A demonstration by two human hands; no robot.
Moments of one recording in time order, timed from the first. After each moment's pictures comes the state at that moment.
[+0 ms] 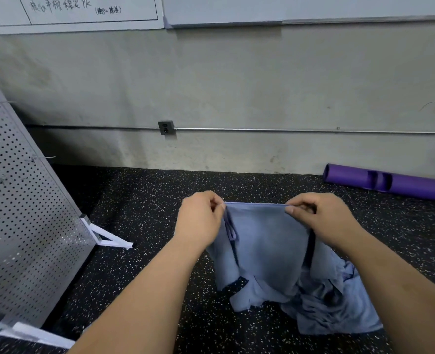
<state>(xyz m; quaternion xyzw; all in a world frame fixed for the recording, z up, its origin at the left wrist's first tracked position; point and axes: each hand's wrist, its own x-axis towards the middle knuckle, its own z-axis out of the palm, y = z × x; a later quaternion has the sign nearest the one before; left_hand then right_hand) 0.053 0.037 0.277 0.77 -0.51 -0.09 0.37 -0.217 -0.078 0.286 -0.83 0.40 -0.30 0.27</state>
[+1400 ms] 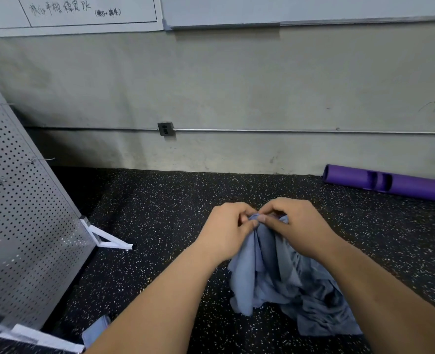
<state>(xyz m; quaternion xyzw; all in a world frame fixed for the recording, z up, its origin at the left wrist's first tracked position) 0.013 0.032 0.271 0.67 -0.62 -0.18 0.37 -0.177 -0.050 0.286 -0.88 0.32 -0.26 0.25</state>
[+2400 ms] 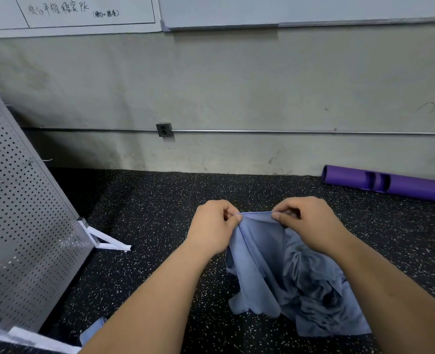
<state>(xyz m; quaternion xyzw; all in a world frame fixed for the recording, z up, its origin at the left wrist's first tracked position) 0.027 0.030 0.269 0.73 -0.55 -0.16 0.37 -0.199 -0.068 0.286 -0.84 0.40 -0.25 0.27</state>
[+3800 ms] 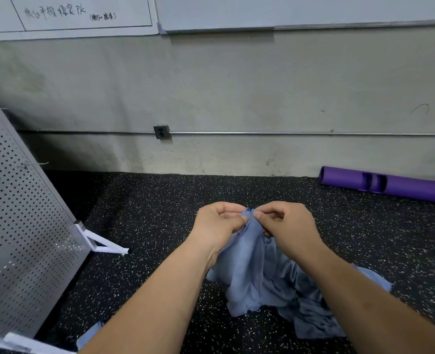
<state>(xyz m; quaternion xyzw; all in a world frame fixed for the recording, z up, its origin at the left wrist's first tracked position) 0.006 0.026 0.271 0.58 -0.32 -0.45 0.59 -0.162 -0.037 0.279 -0.73 0.42 -0.36 0.39</state>
